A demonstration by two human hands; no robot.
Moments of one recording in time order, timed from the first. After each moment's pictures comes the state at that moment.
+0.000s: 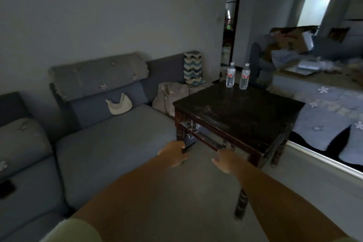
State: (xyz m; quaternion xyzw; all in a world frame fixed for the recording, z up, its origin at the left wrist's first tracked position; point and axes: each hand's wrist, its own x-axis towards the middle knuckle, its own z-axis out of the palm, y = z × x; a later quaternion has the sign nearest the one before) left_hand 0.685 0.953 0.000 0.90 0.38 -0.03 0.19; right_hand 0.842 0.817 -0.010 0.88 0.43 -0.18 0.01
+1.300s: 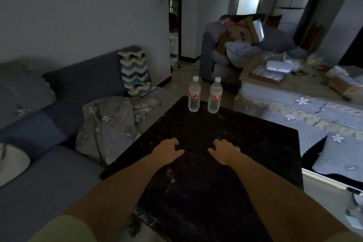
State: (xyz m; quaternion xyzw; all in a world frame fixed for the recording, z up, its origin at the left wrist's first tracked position) left_hand 1.200 1.337 -0.034 0.93 0.25 -0.07 0.27; right_hand 1.323 1.153 -0.023 0.94 0.27 -0.20 -0.03
